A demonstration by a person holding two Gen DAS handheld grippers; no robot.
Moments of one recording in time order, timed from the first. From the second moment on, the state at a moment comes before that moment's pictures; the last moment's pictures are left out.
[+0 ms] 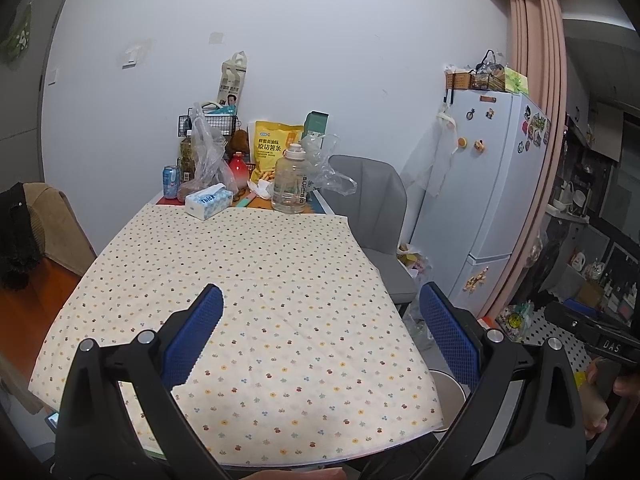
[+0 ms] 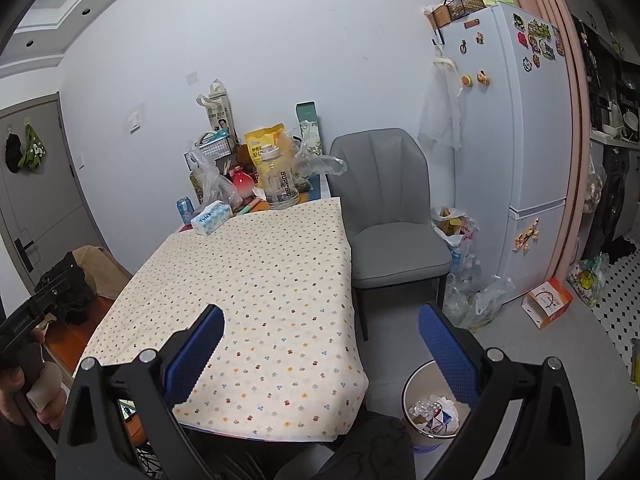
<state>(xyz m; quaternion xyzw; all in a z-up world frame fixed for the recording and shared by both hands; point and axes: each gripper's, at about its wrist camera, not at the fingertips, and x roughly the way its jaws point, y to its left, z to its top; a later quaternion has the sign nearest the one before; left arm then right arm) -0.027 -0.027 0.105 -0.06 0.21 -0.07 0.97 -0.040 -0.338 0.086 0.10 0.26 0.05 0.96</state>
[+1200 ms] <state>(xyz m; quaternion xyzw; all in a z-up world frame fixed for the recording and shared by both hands) -0.020 -0.039 0.093 -0.06 0.22 -0.07 0.97 -0.039 -0.348 0.069 0.12 0.27 0.05 0.96</state>
